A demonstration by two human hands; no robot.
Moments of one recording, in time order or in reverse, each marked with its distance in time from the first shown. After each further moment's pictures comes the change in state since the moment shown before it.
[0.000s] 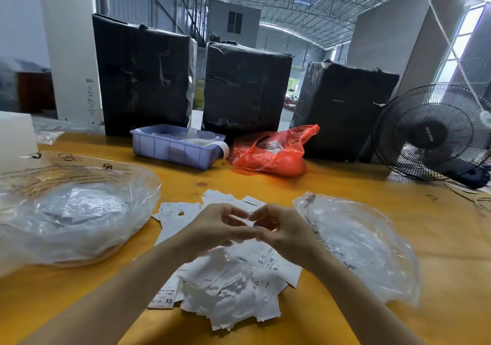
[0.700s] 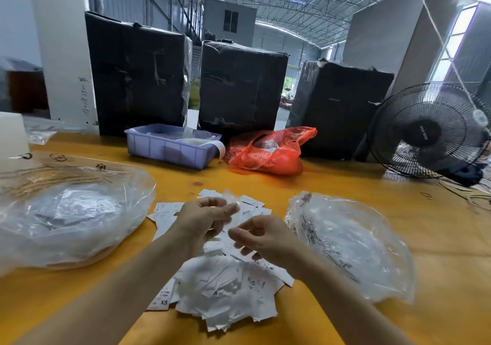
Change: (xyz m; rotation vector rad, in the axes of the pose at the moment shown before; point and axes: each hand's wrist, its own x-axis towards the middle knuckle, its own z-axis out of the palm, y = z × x) left_hand 0.005 0.003 -0.001 -0.607 0.287 -0.090; right_hand -0.001 -0.006 0.015 0.085 -0.134 0.212
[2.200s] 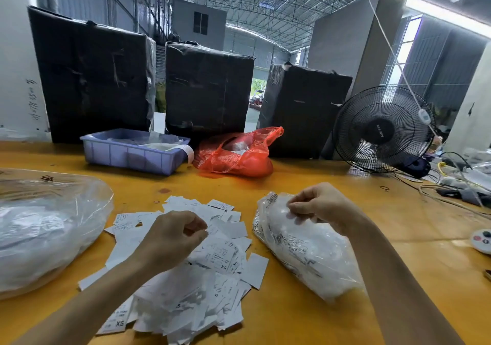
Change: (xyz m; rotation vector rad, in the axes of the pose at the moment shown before) left_hand 0.004 -0.016 -0.002 1.058 -0.049 0.546; right_hand -0.018 0.019 -0.139 0.020 0.274 0.197
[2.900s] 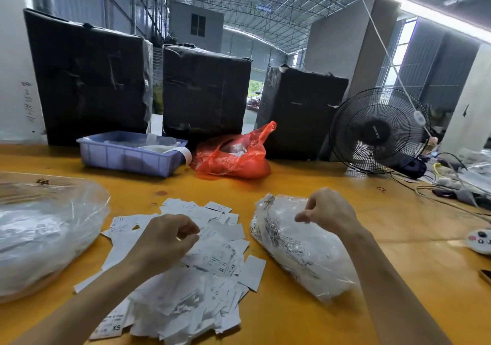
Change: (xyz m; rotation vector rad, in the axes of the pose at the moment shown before) left_hand 0.003 -0.010 -0.001 0.101 0.036 0.043; right_hand 0.014 0.022 -0.004 -0.749 0.286 -0.003
